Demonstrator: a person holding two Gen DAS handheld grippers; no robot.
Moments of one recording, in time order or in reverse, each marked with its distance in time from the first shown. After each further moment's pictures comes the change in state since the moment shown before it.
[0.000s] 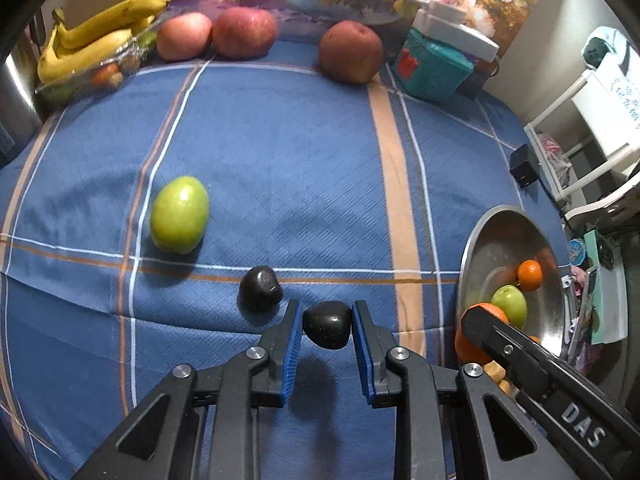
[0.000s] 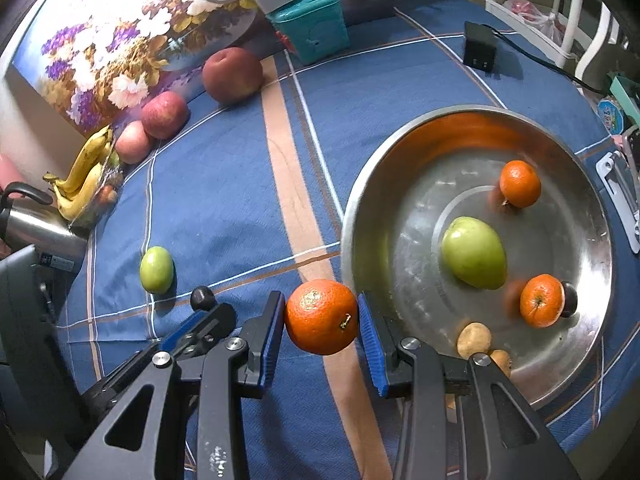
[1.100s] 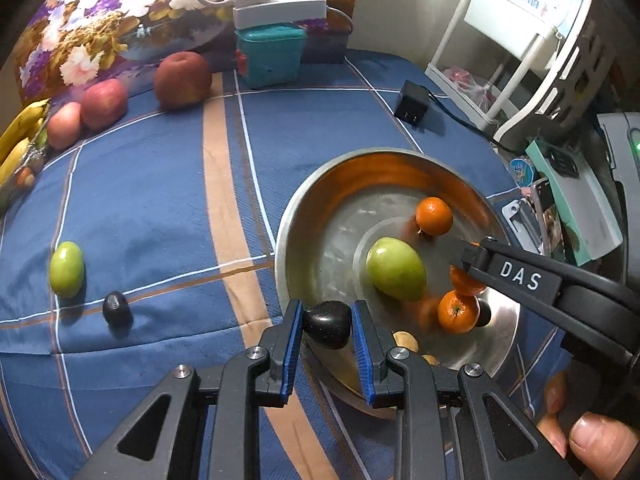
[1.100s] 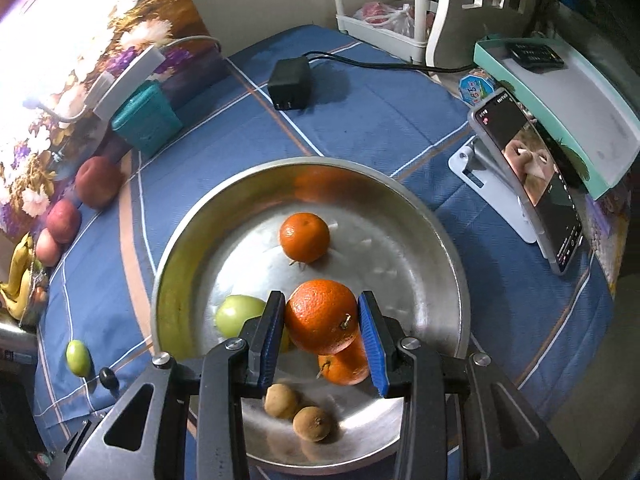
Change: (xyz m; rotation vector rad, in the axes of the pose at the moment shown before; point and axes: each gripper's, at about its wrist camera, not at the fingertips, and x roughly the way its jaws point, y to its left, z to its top) left arm 0.004 -0.121 -0.037 0.321 -0.025 -0.047; right arm -0.030 -0.125 0.018 0.242 -0.142 -0.216
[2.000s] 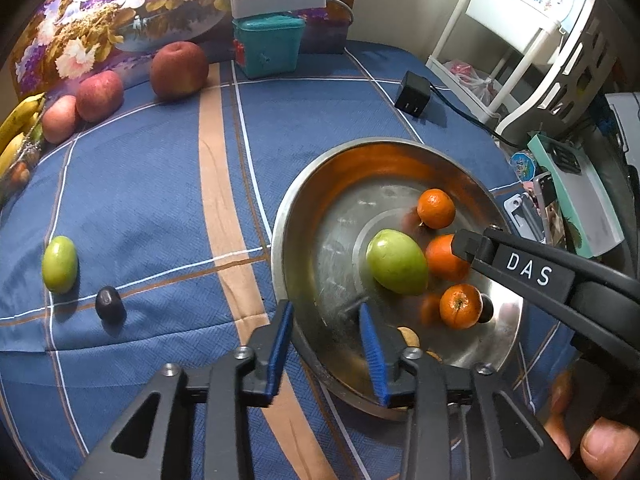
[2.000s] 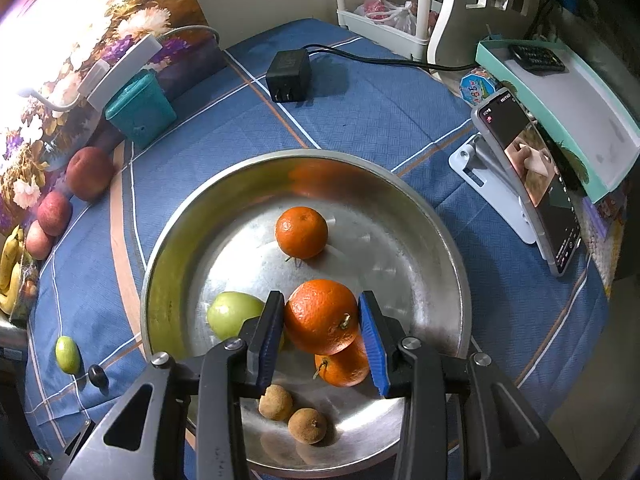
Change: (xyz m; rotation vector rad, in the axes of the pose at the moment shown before) left arm 0.009 -0.001 -0.001 -0.005 0.021 -0.005; right arm 0.005 0.006 0.000 -0.016 0.010 -0.031
